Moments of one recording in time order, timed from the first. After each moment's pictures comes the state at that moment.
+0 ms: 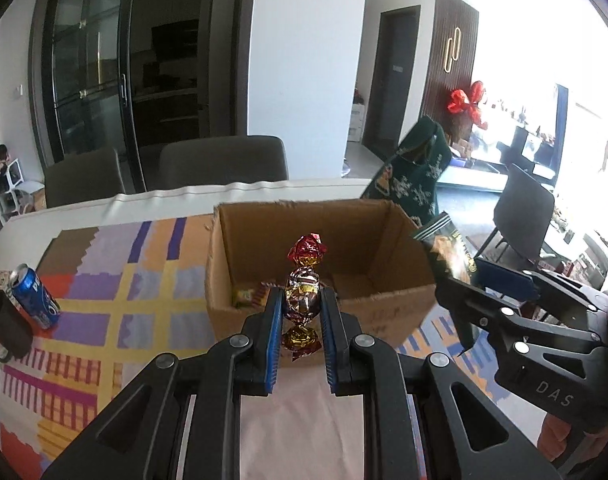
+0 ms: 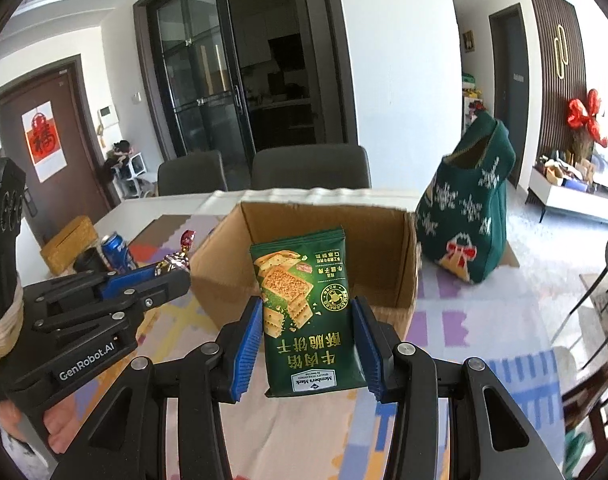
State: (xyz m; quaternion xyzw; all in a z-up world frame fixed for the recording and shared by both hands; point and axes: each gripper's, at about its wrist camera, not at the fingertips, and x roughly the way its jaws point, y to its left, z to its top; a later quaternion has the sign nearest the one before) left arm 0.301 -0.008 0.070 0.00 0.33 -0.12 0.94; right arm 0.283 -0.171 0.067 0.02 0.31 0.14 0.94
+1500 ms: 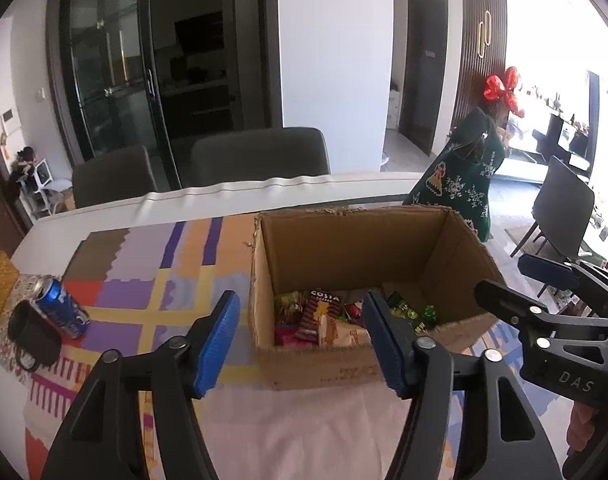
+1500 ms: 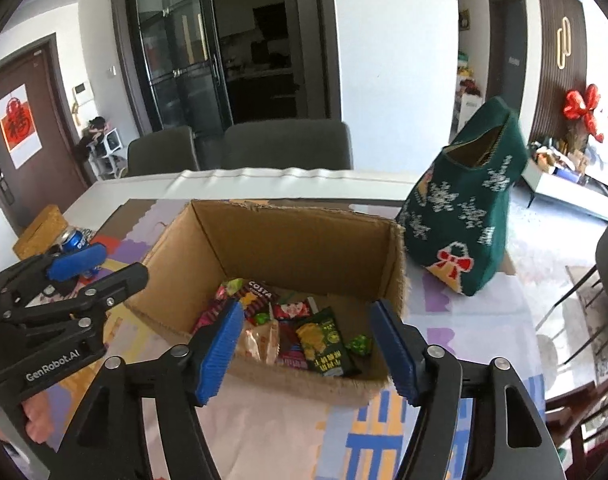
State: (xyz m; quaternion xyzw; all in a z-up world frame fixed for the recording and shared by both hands) left arm 0.330 -0.003 0.068 0.03 0.35 -0.05 0.94; right arm 0.347 -0.172 0.059 0.00 0.37 0.11 0.92
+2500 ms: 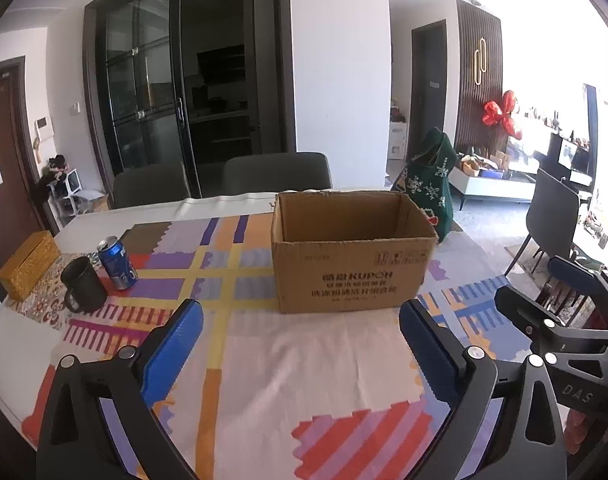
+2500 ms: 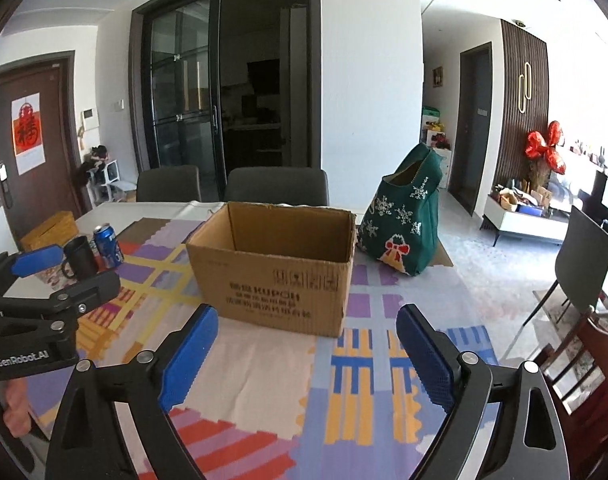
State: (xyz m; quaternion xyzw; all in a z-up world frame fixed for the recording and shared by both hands) left arm 0.141 -0.003 0.094 0.02 0.28 -0.03 0.96; right arm 0.154 -0.189 0.088 -0.02 0.26 0.07 0.96
